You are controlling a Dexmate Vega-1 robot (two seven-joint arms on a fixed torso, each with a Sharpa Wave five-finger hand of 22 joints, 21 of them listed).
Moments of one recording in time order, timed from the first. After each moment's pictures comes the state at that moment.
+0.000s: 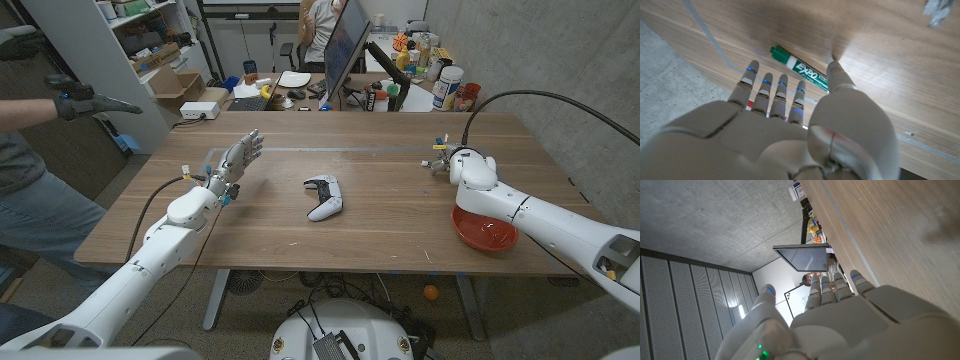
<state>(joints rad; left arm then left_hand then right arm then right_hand) 0.97 0.61 0.24 -1.44 -0.51 -0.20 -0.09 0.20 0.07 0.36 -0.09 0.18 0.14 0.11 0.19 0.18 0.05 0.07 0.22 0.20 0.03 0.10 0.19 0.19 -0.04 0.15 0.20 0.18 -0.50 -0.80 -0.89 -1.61 -0.64 -0.86 0.32 0.74 -0.04 0.39 -0.14 0.21 0.41 -0.10 0.24 0.19 0.39 0.04 0.22 0.19 0.29 0.07 0.24 0.20 0.36 0.20 0.20 0.17</state>
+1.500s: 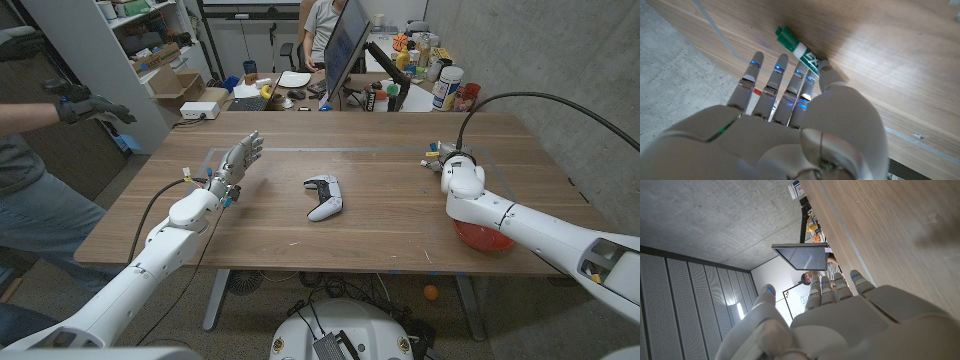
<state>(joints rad) 0.99 0.60 0.24 -1.45 -0.51 -0.20 -0.07 0.20 0.07 0.36 -0.09 0.18 0.14 0.11 0.19 0.18 0.05 0.07 0.22 0.20 0.03 0.10 0.19 0.19 -0.04 0.15 0.20 0.18 -0.51 -0.75 -0.95 -1.55 -0.66 -0.93 0.16 0.94 0.04 0.43 -0.18 0.19 0.88 -0.12 0.35 0.20 0.90 -0.17 0.32 0.20 0.74 -0.08 0.37 0.21 0.60 0.14 0.22 0.17</state>
